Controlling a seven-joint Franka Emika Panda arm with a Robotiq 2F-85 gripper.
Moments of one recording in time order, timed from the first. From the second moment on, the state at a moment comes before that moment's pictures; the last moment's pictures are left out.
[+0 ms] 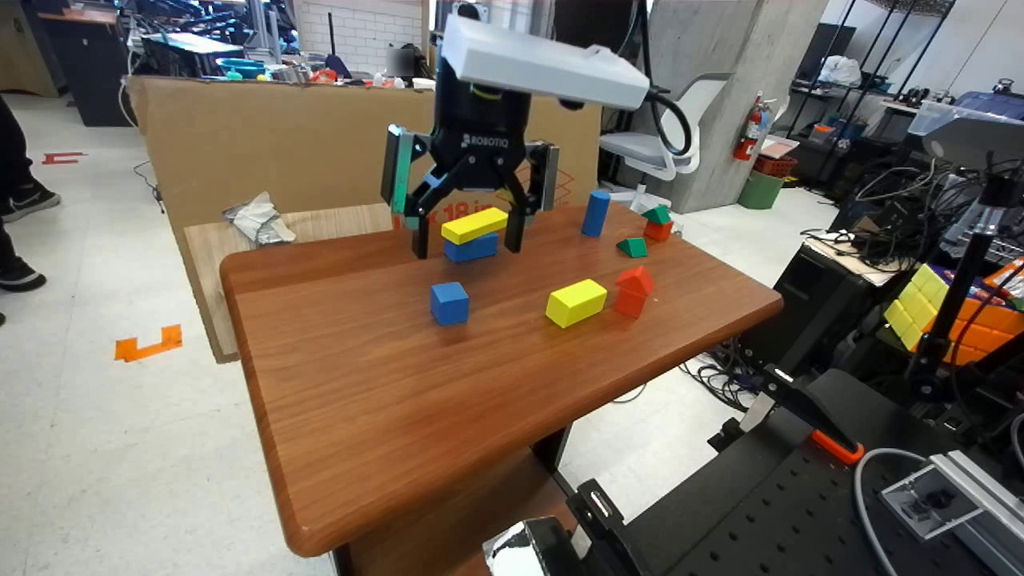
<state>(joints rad) 0.12 0.45 0.09 -2.00 0.05 2.38 0.23</state>
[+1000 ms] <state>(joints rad) 0.21 0.62 0.05 -1.88 0.03 2.37 0.26</state>
